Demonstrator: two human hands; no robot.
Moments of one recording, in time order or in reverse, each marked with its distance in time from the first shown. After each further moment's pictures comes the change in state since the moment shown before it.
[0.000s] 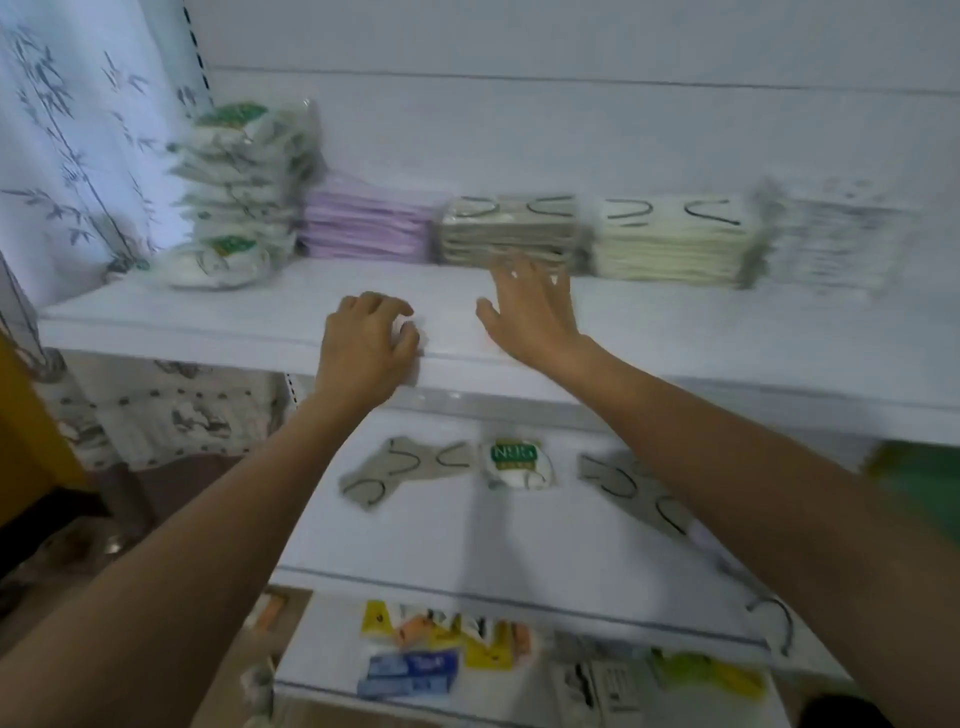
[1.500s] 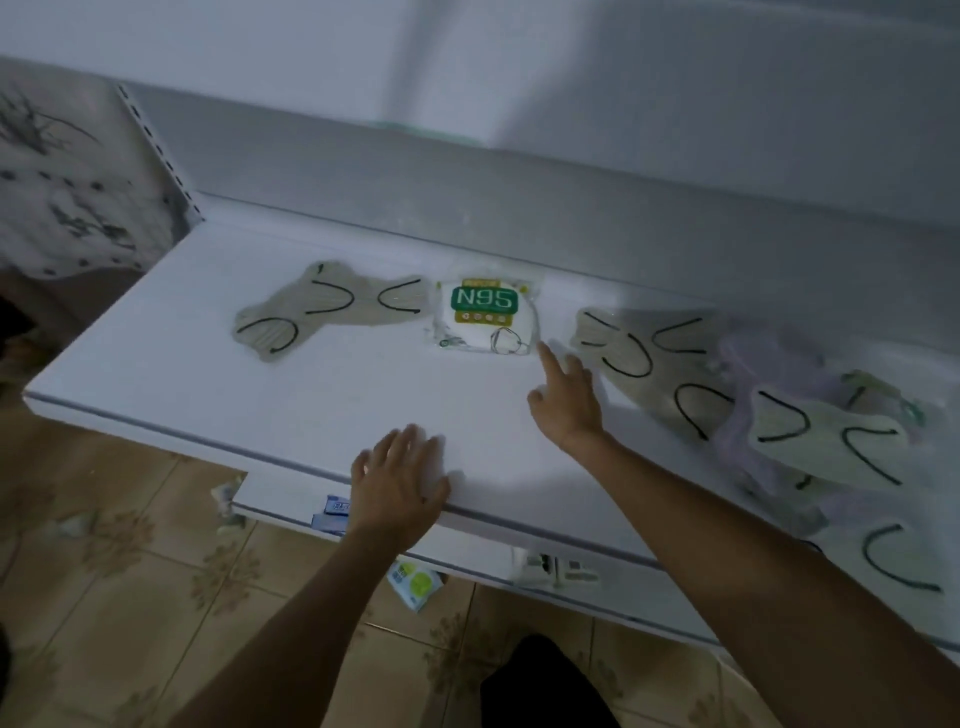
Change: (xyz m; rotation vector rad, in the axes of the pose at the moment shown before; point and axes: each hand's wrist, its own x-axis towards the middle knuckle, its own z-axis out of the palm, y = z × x) left_hand -0.222 0.000 0.306 0.145 -0.765 -0.316; right_hand -0.142 0.150 0.330 0.367 -0.578 0.405
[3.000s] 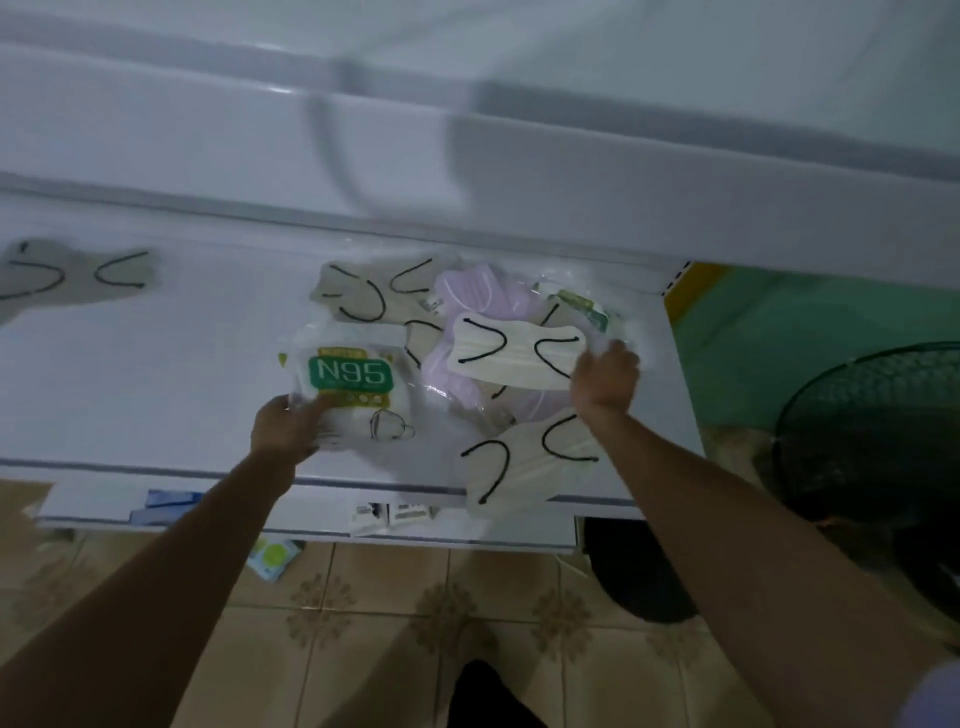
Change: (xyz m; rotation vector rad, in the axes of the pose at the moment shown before) left_hand 0.004 0.235 0.009 -1.142 0.000 -0.618; right_hand -0.084 0.319 -0.155 0.137 0.381 0.564
